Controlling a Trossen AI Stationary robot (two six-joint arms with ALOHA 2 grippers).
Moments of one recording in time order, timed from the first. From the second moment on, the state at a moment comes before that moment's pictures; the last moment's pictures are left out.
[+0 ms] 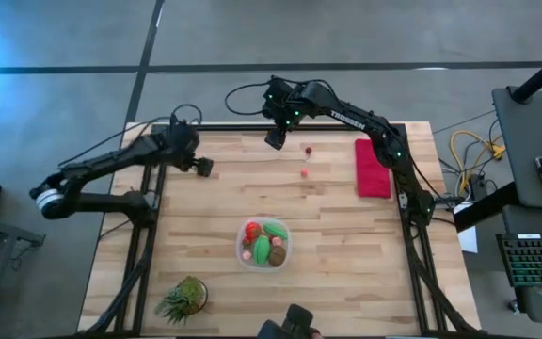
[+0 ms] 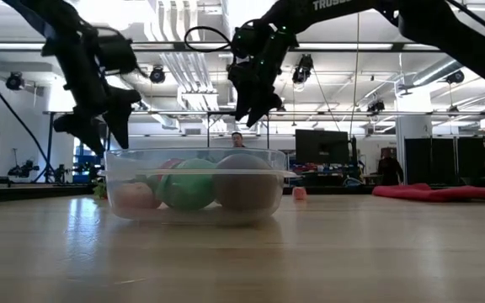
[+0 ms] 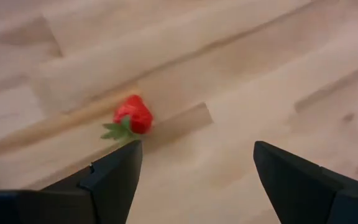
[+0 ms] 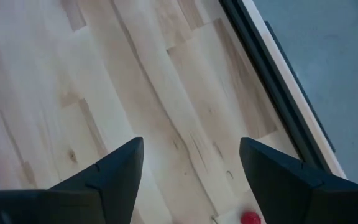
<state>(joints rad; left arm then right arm) 0.72 1.07 0.71 -0.72 0.03 -0.46 -0.50 2.25 2.32 -1.18 -0.10 -0.04</state>
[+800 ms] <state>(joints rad) 0.82 1.42 0.94 -1.00 -0.06 -0.04 -0.50 2.23 2.32 -1.19 -0.08 0.03</state>
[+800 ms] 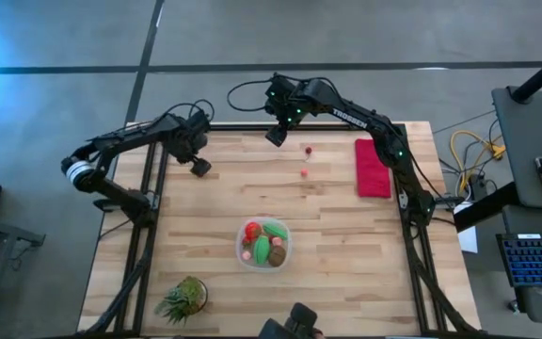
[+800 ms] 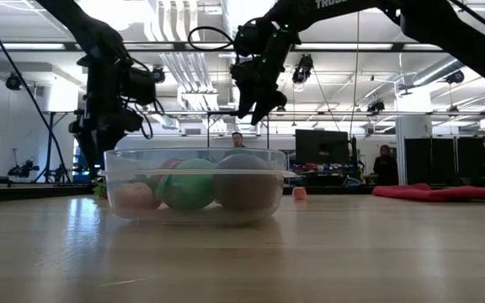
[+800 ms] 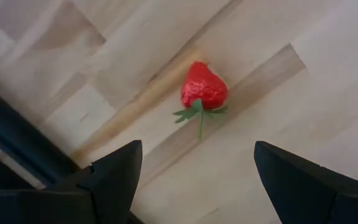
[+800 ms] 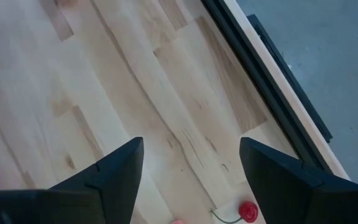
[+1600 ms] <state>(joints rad) 0.82 1.59 0.93 -0.87 -0.03 -0.02 -0.50 2.24 2.32 -1.20 -0.08 0.07</state>
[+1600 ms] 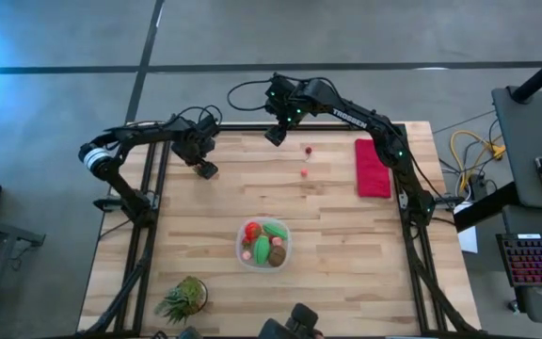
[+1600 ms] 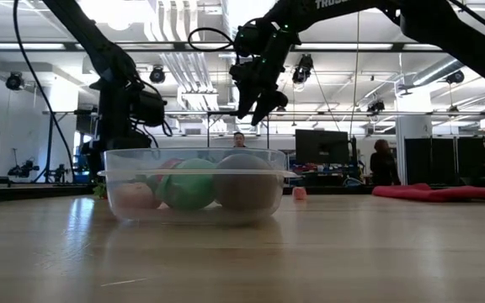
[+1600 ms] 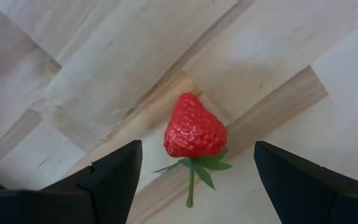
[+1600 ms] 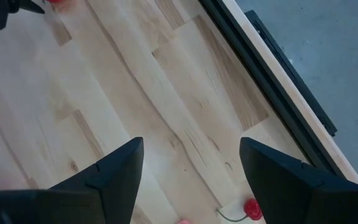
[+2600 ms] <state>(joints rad) 0.82 1.61 0.93 -0.84 -0.03 -0.02 -0.50 2.24 2.32 -1.19 -0.08 0.07</state>
